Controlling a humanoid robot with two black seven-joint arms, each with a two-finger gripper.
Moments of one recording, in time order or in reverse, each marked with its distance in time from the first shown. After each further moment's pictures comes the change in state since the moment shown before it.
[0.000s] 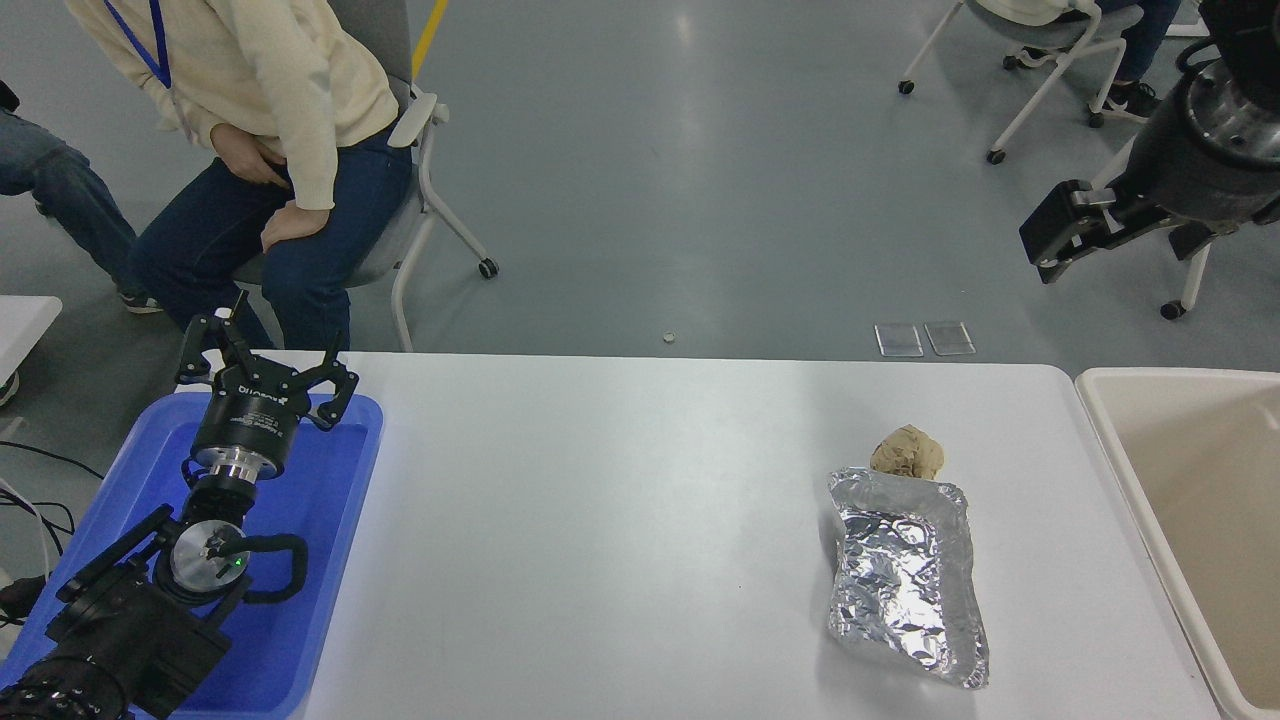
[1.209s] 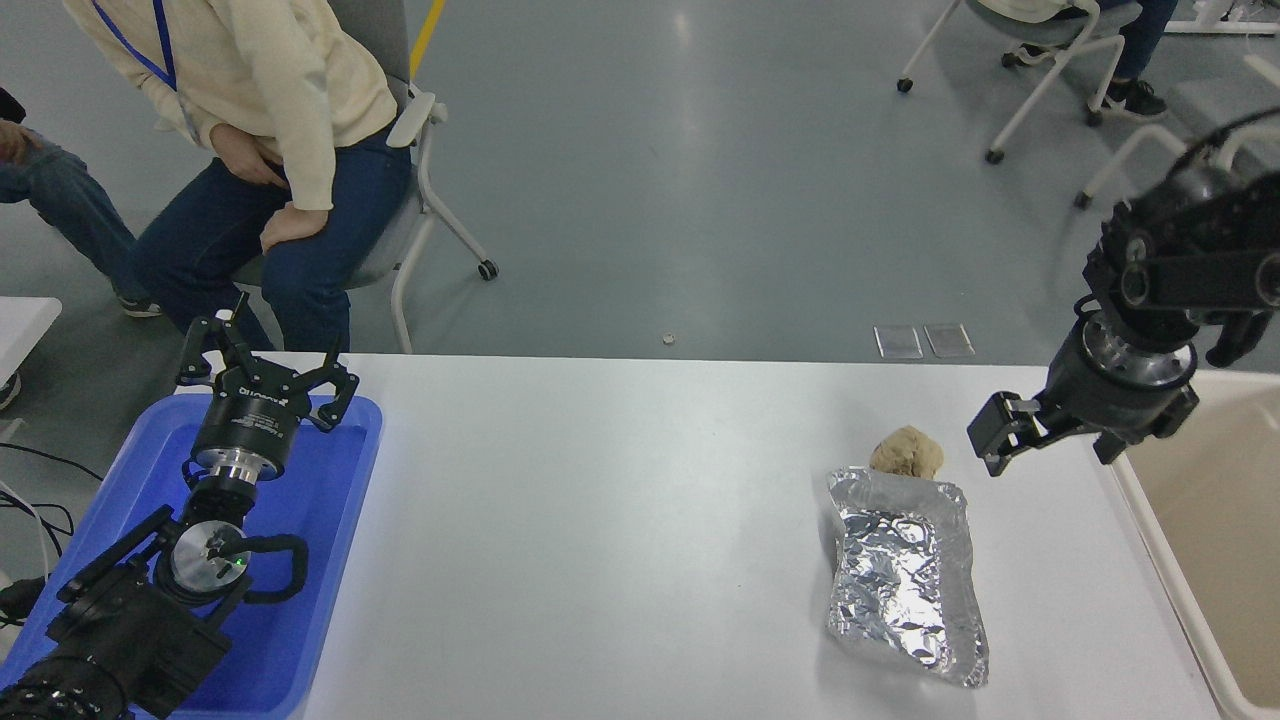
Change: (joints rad) left arm 0.000 0.000 -0.001 0.000 0.000 0.001 0.000; right arm -0.524 0.002 0.130 -0.023 -0.002 -0.255 0.000
